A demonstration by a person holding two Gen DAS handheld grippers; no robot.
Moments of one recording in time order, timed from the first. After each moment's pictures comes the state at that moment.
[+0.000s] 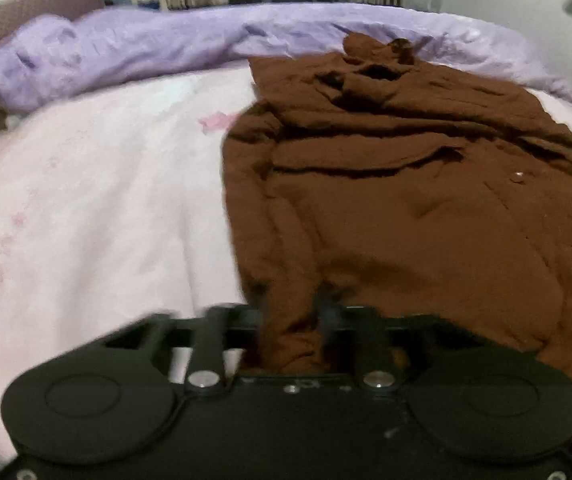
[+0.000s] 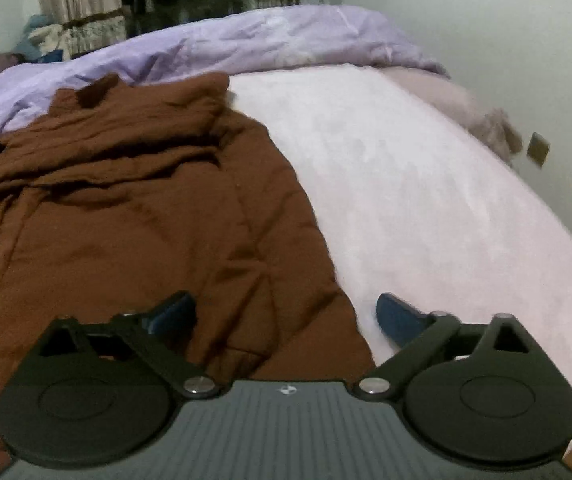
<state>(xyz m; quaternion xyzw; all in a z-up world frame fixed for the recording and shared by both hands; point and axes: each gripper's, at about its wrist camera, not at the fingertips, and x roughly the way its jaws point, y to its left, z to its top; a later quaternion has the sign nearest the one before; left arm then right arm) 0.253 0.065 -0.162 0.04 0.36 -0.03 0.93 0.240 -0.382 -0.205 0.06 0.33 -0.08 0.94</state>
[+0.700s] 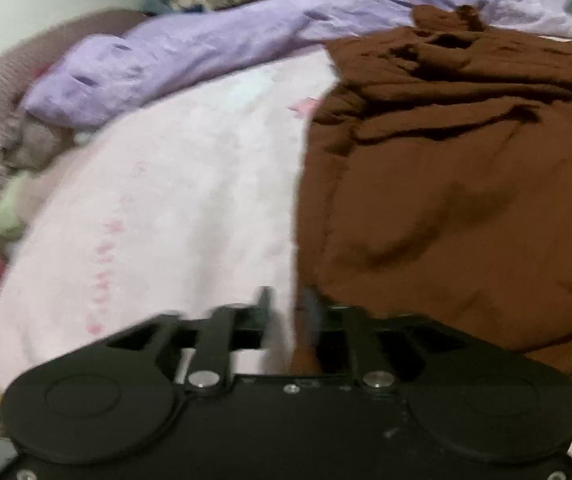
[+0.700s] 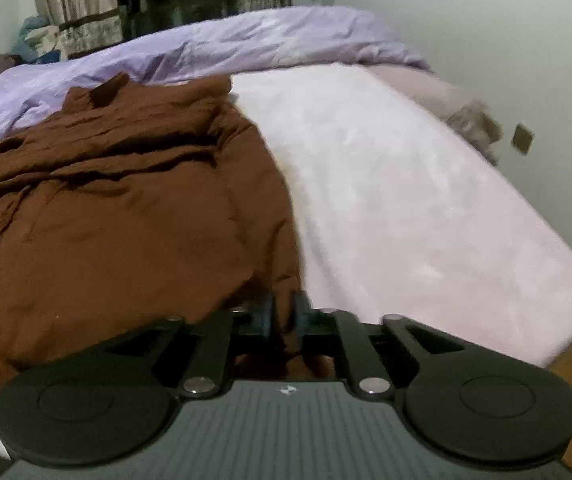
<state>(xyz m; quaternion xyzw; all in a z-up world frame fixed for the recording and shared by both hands) 0.246 0.098 -0.159 0.13 0.37 0.09 0.91 0.193 -0.362 -0.184 0.06 0.33 -0.13 0.93</state>
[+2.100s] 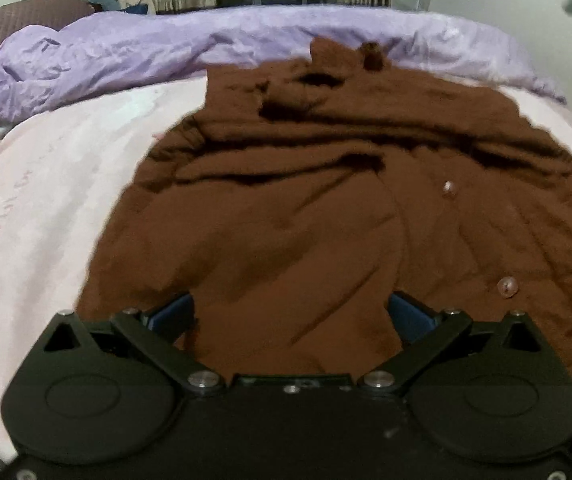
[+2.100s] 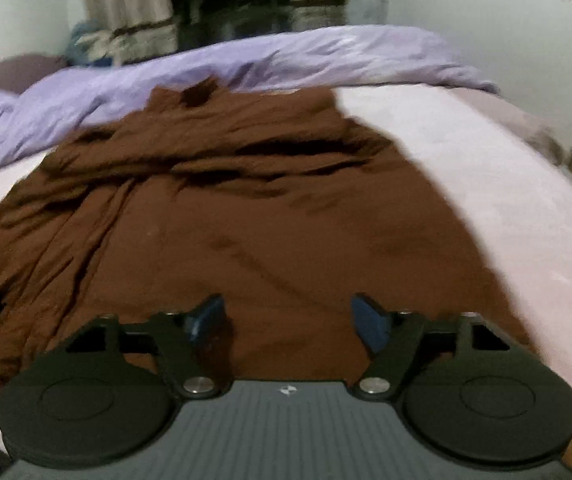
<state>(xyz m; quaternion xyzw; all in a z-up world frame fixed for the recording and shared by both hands) 0.250 0.020 -0.148 0.02 0.36 -0.05 0.93 0.190 -0.281 -0.178 0.09 0.29 -0.06 0.95</state>
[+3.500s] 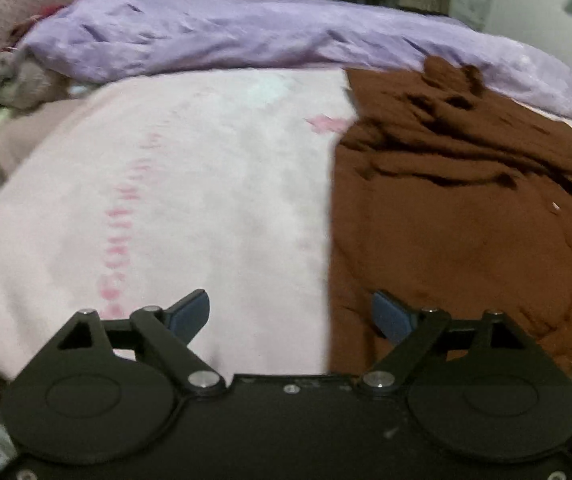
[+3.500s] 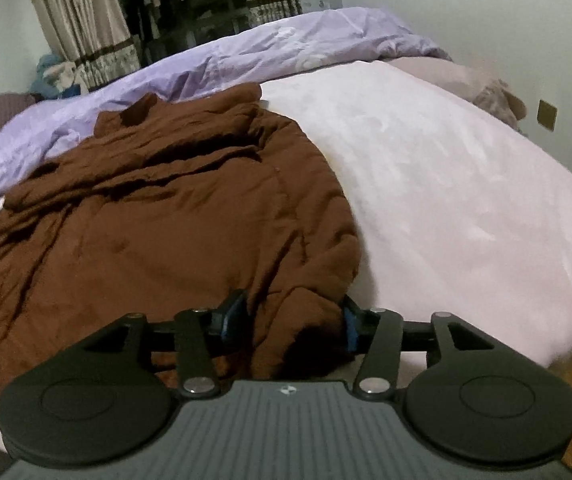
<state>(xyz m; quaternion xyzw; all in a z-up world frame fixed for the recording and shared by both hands) 0.216 0.164 -0.131 -0.01 0.38 0.00 0.92 0.181 -0.346 -0.199 0.13 0.31 -0.07 0.94</state>
